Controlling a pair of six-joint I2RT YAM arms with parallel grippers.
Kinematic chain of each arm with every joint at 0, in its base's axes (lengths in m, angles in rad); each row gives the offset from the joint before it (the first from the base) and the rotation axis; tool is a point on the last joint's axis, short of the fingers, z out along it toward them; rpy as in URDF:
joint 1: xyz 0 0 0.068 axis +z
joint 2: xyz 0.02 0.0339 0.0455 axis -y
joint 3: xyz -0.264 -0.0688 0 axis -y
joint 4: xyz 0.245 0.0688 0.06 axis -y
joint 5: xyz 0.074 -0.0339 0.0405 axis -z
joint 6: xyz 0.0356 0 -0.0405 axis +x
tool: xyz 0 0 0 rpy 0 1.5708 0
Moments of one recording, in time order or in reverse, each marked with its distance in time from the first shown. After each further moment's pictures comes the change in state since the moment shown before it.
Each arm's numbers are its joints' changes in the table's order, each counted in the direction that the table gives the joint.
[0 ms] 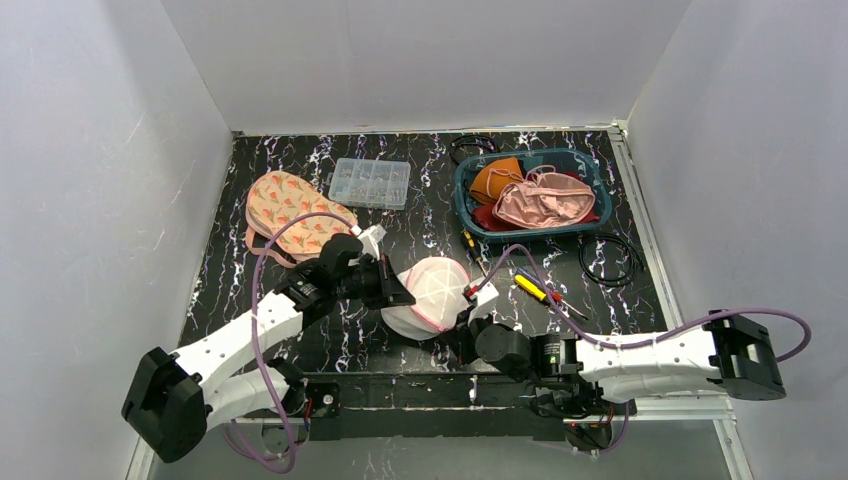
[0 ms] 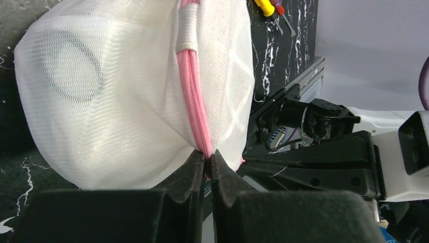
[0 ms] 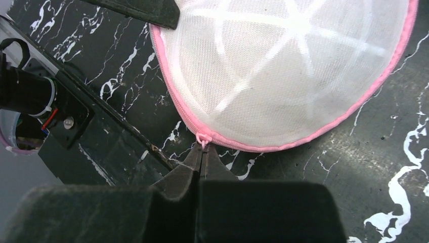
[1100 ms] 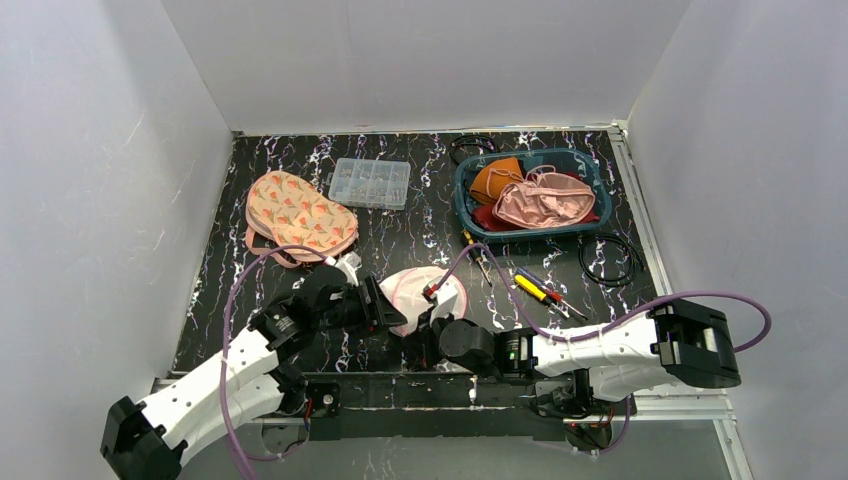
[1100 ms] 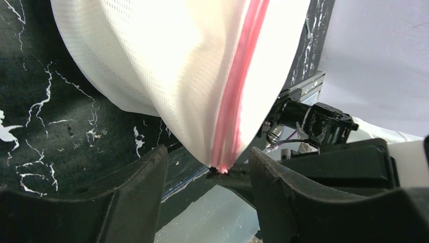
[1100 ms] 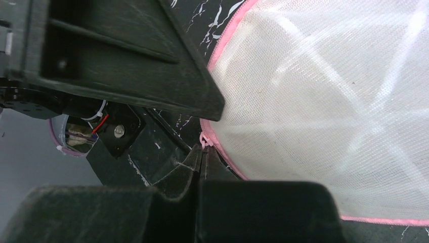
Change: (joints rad) left arm -0.067 0.334 -0.165 -0.198 -0.132 -0.219; right arm 0.000 -0.324 0.149 0.231 -0.133 -0.011
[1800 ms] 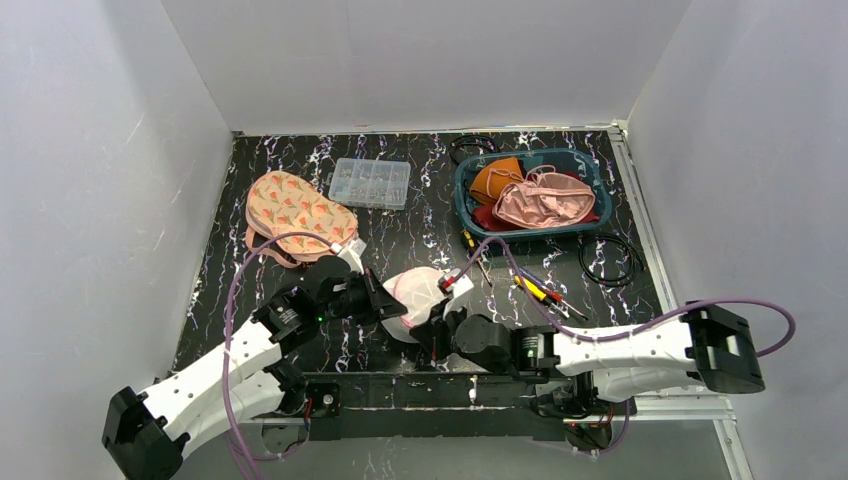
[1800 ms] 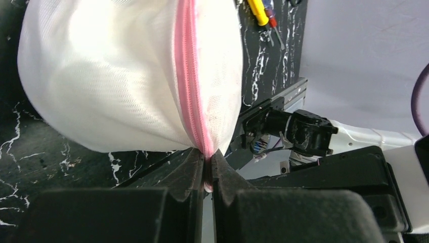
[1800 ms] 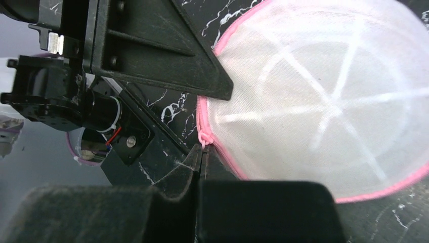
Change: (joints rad) left arm -0.010 -0.087 0.053 0.096 -0.040 0.023; right arm 0.000 0.111 0.000 -0.064 0.032 0.000
